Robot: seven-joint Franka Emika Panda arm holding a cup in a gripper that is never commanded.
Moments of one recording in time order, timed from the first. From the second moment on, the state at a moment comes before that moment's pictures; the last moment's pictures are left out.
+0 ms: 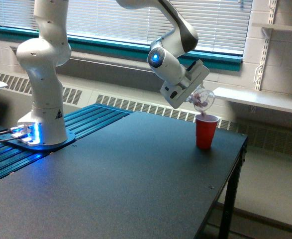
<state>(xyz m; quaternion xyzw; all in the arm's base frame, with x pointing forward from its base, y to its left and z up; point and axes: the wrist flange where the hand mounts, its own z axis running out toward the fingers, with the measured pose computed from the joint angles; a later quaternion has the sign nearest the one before) 0.449 0.239 0.266 -0.64 0.60 0.17 0.45</state>
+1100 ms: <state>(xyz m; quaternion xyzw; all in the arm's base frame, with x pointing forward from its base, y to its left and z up) 0.449 0.259 0.258 -0.63 0.60 0.20 0.45</state>
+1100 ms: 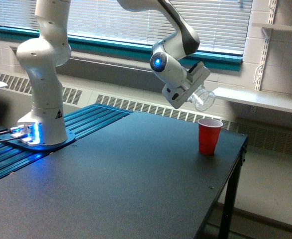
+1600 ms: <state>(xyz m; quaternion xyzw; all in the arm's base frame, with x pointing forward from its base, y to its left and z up) 0.454 0.254 0.257 -0.64 0.60 0.19 0.44</state>
